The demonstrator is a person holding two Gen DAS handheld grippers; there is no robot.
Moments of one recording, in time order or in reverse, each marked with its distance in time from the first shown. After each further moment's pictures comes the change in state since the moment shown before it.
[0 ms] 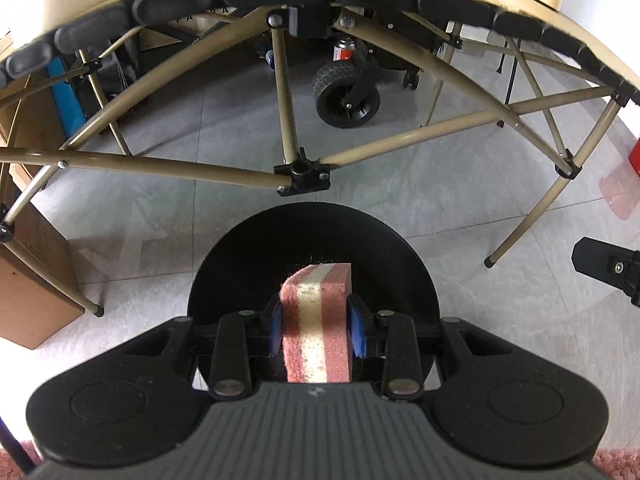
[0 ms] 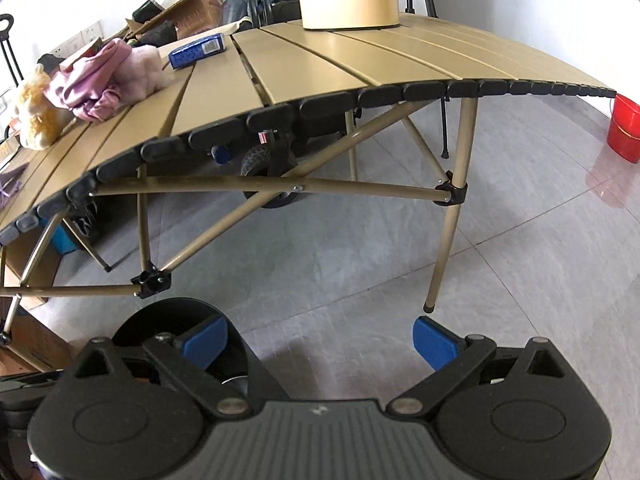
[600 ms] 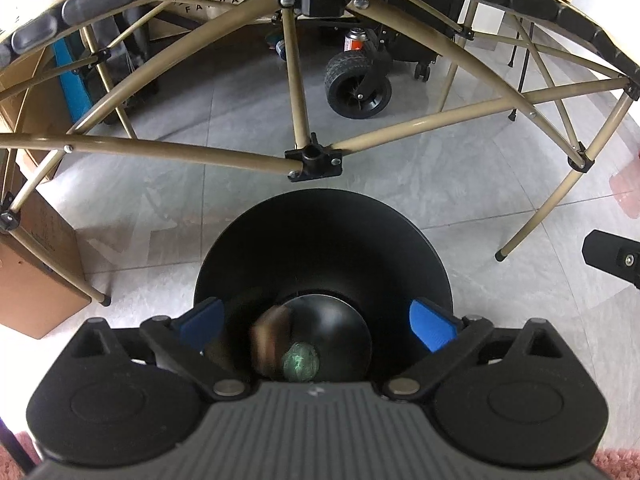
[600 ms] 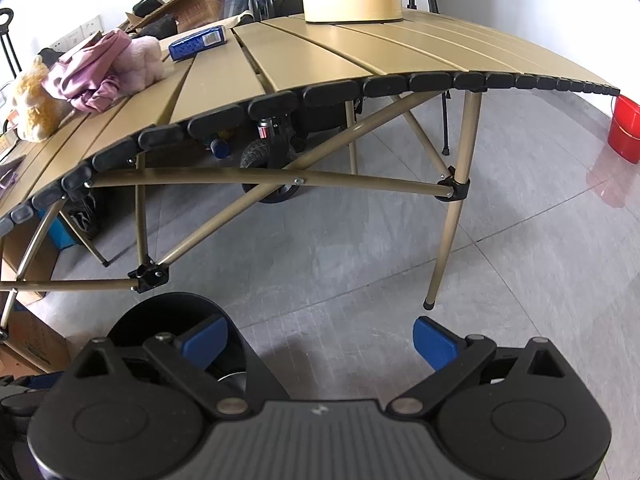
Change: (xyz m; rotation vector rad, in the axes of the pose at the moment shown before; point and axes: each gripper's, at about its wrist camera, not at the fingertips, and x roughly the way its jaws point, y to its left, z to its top) left arm 0.004 0.004 -0.005 -0.012 0.025 0.026; right arm 0.006 0.002 -0.002 -0.004 0.008 -0.004
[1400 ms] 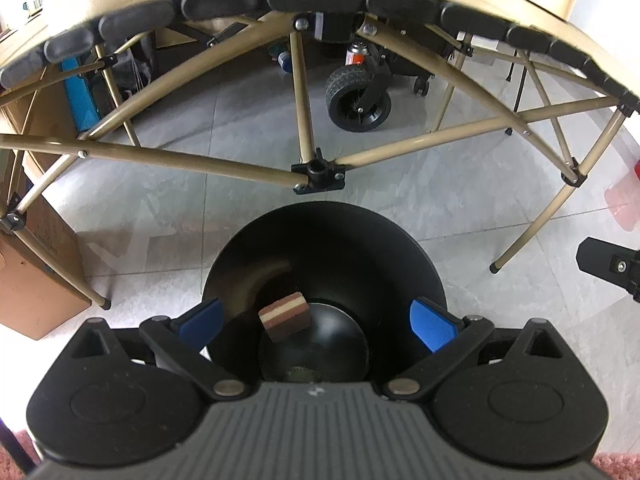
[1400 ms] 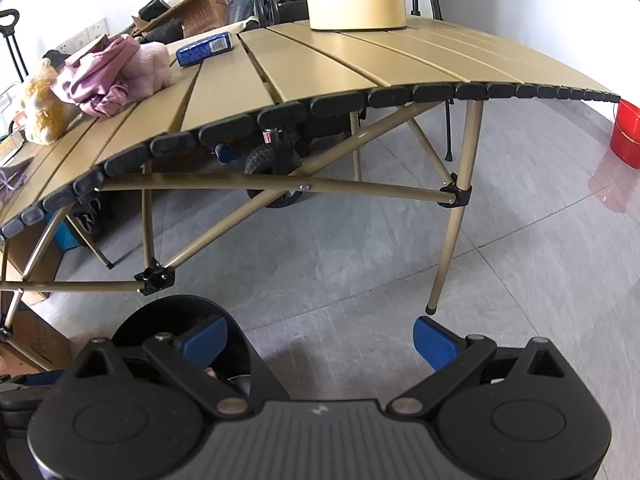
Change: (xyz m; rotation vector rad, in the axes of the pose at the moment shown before) left arm -0.015 0.005 0.000 -0.018 -0.045 -0.014; right arm -0.010 0.000 0.001 -0.006 -0.023 0.015
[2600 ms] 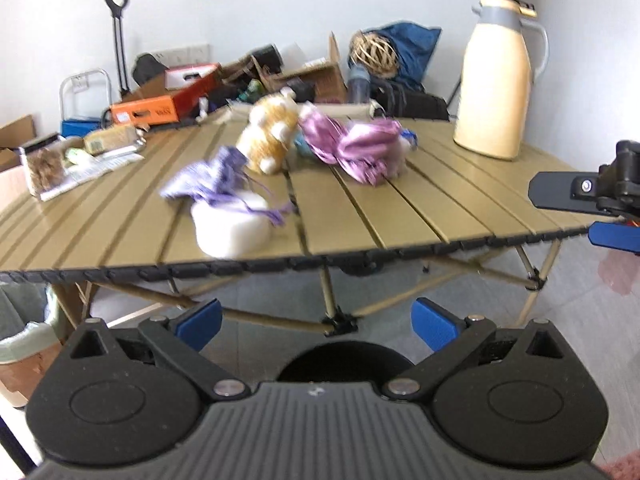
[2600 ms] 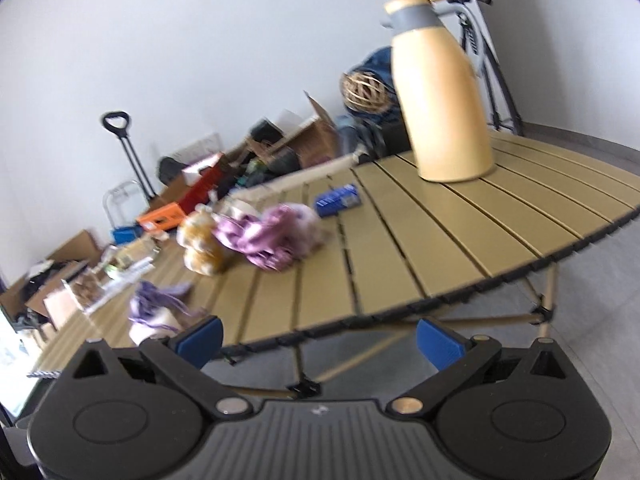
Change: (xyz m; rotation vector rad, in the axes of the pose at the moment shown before) left arm -0.145 0.018 0.001 0.042 -0.455 0.034; right arm -0.113 0.030 0.040 -0.006 -0.340 0.366
